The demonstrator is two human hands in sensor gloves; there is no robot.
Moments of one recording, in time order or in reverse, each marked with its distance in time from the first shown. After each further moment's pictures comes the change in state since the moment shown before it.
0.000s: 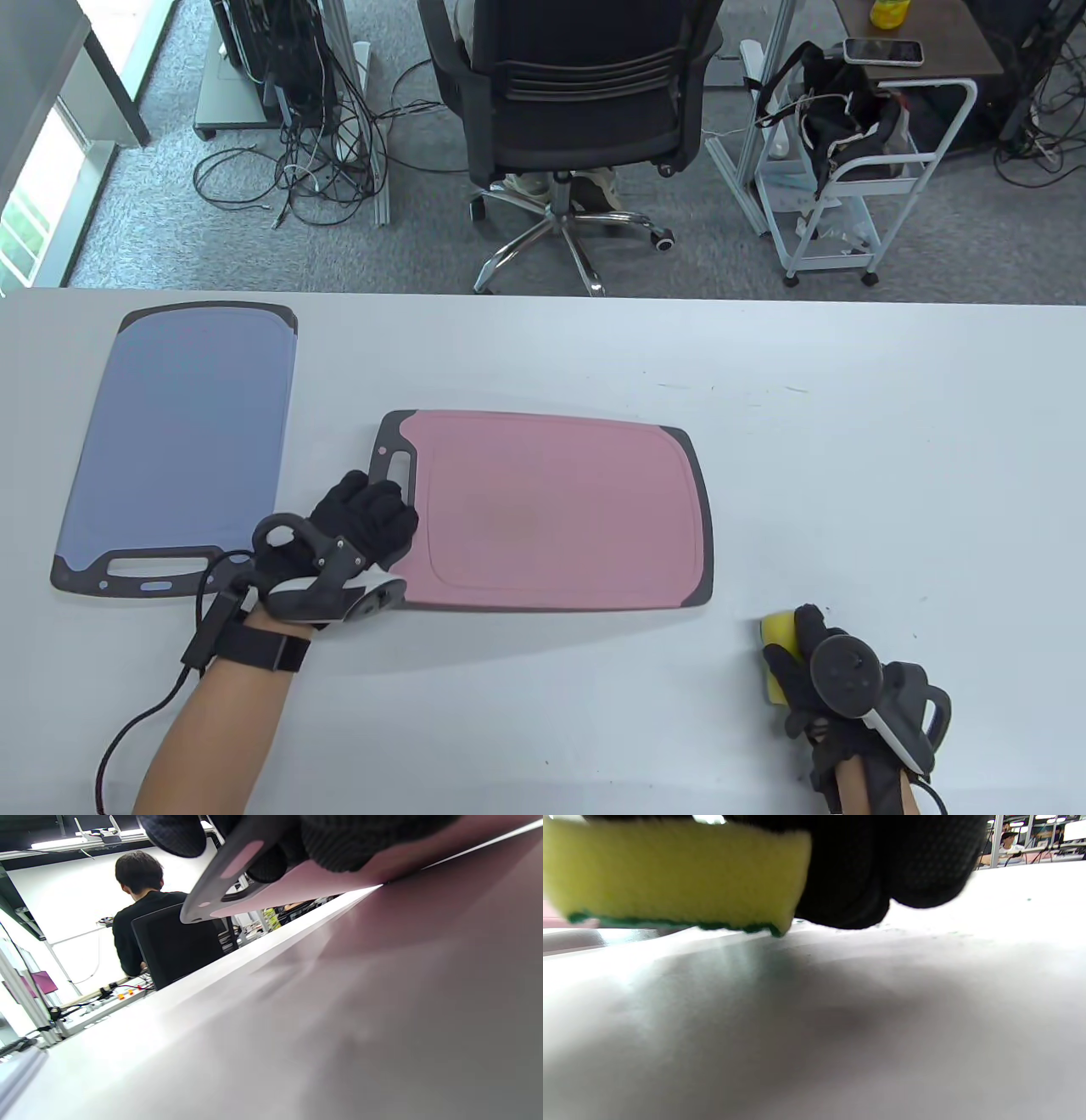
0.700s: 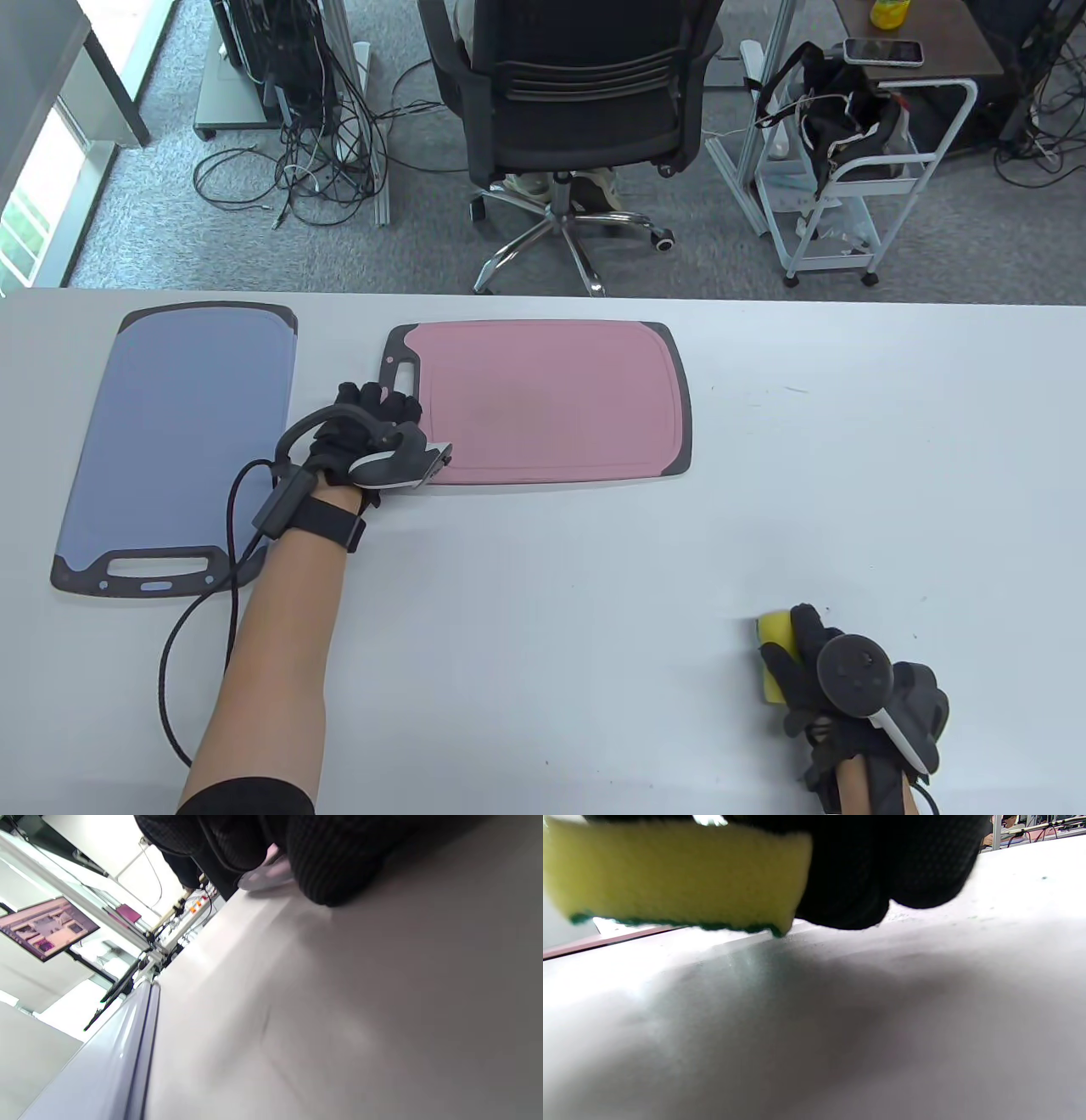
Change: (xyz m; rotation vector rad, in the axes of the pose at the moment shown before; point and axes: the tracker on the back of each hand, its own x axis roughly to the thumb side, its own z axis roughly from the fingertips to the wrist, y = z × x) left_hand -0.035 -0.053 -0.098 -0.491 0.179 -0.281; right_hand -0.004 0.002 -0.001 0.009 -0.001 -0.063
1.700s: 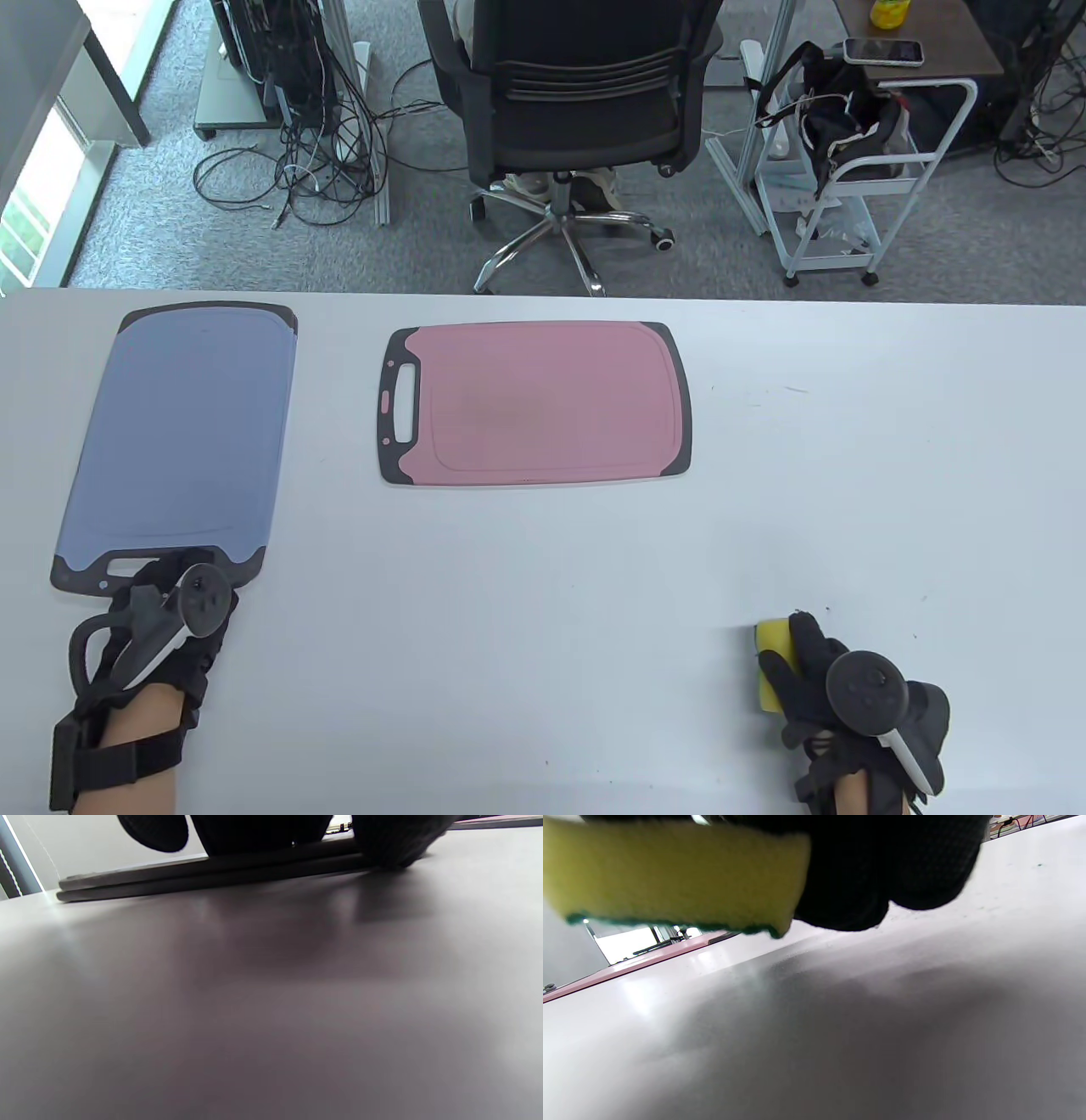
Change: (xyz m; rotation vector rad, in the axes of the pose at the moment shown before) left_hand -0.056 -0.135 0.226 -0.191 0.442 0.734; right_hand -0.002 0.000 0.014 -0.027 0.015 -0.112
